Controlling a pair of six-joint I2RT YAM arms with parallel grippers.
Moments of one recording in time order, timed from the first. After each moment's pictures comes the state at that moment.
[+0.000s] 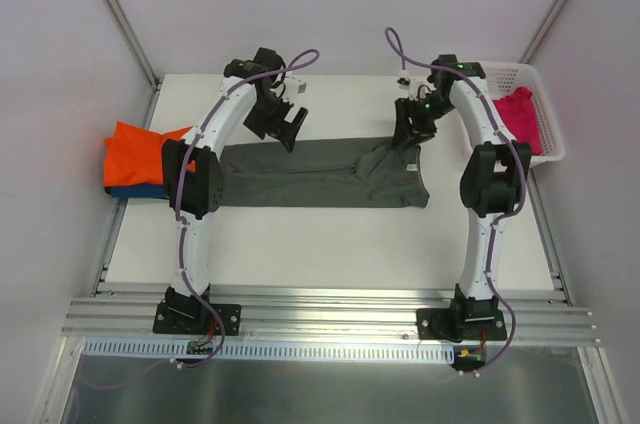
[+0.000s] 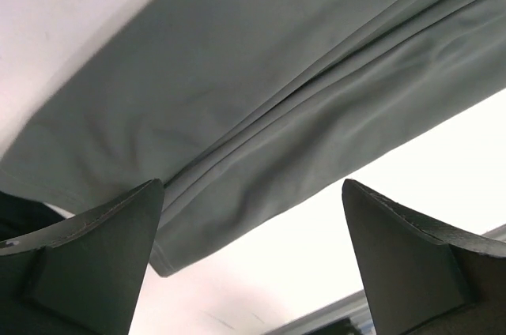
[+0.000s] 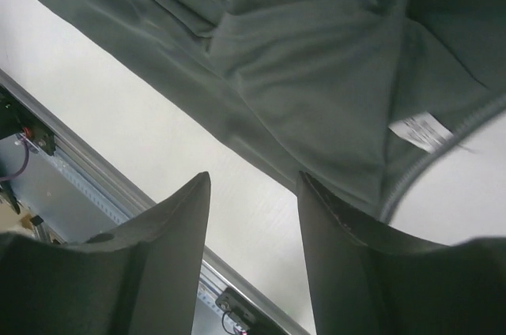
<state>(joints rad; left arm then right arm) -0.33 2.19 2.16 -1.23 0.22 0.20 0.10 2.20 2.12 -1.32 -0.58 -0.21</state>
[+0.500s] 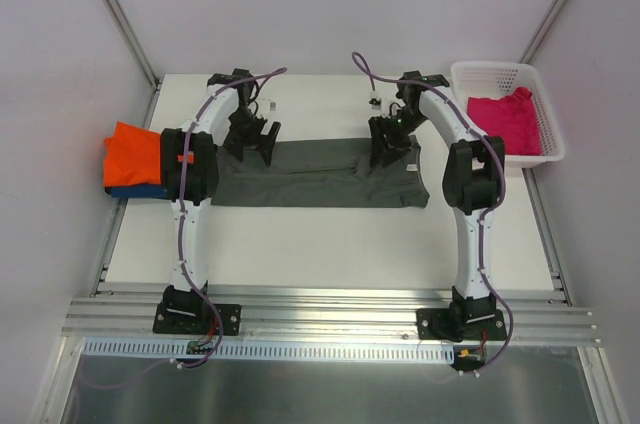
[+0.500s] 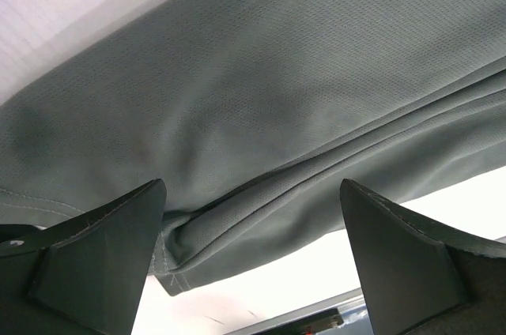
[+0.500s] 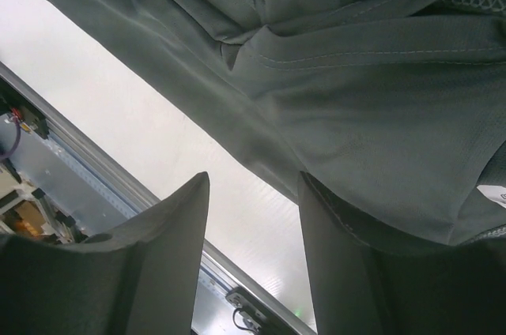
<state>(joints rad) -0.16 2.34 2.08 -1.23 0.26 0.16 0.25 2.29 2.08 -1.29 -0.56 -0.17</state>
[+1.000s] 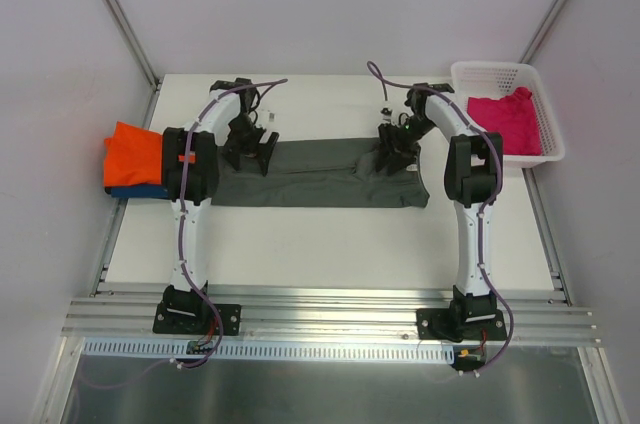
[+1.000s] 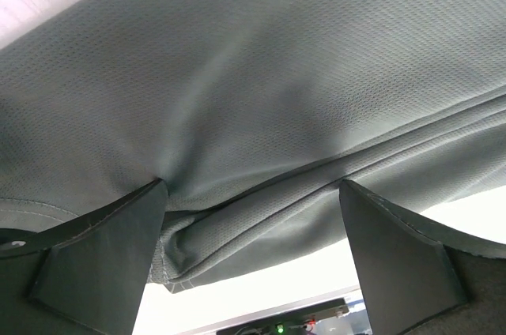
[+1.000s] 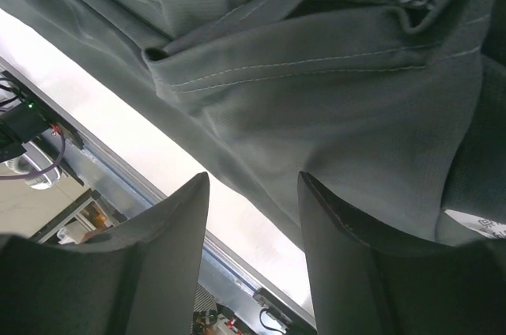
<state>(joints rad) -0.16 2.35 2.00 -1.23 0.20 0.16 0.18 2.39 2.06 -1.28 -0.62 -0.10</state>
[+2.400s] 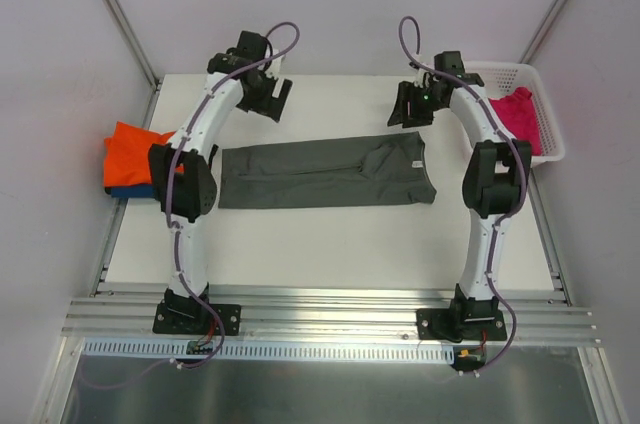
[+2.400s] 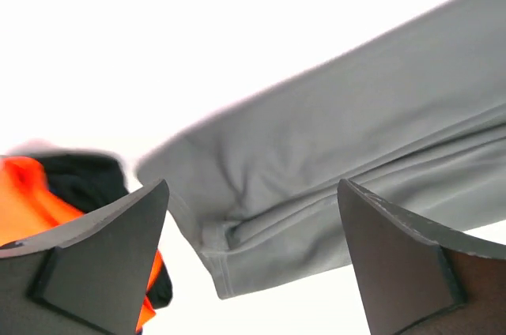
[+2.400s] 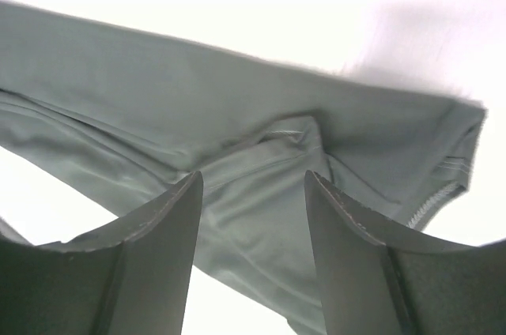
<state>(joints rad) -0.28 2.18 2.17 -1.08 0.00 0.09 0.10 2.24 2.01 -0.84 -0.50 0.06</state>
